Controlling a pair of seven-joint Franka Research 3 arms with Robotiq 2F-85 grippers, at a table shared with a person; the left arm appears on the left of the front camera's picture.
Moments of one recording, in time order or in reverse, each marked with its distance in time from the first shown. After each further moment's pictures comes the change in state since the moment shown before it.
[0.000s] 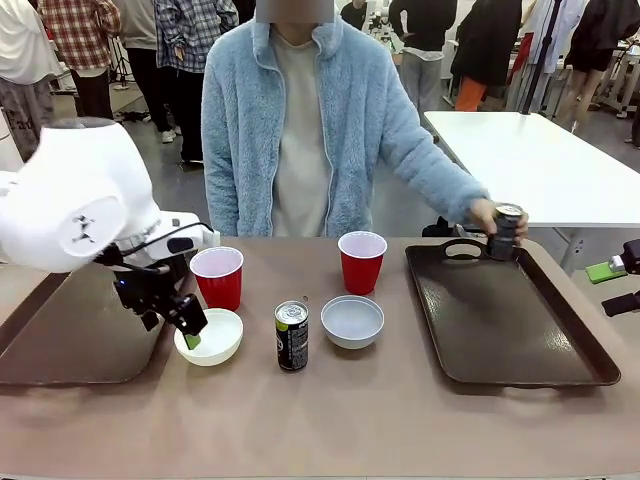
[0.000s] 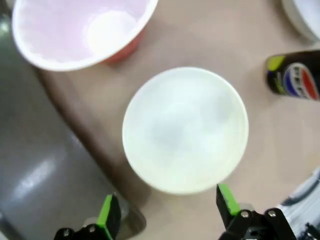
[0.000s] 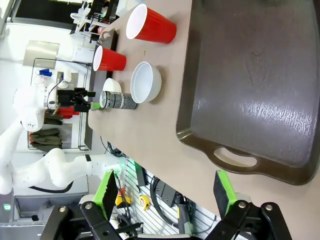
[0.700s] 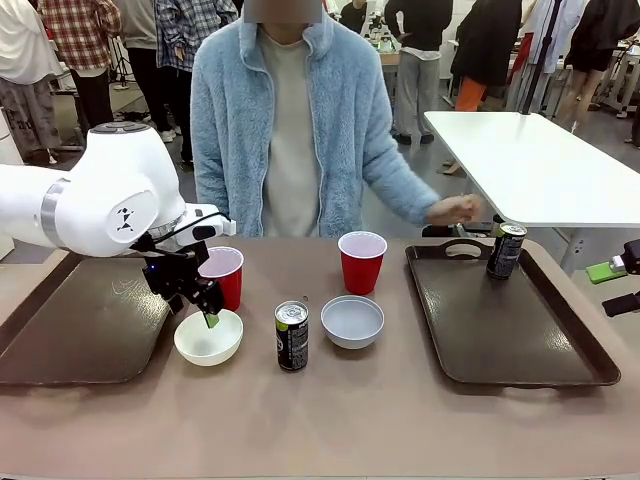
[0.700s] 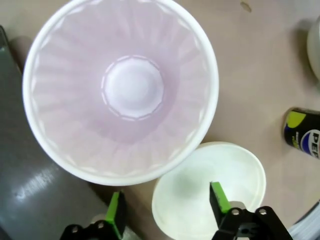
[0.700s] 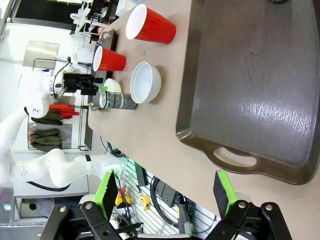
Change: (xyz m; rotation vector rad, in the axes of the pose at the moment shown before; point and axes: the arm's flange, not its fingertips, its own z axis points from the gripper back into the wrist) left arm 0.052 0.020 -0.013 -0.002 -0.033 0.019; right arm 0.000 0.000 0.000 0.000 -0.001 -0.002
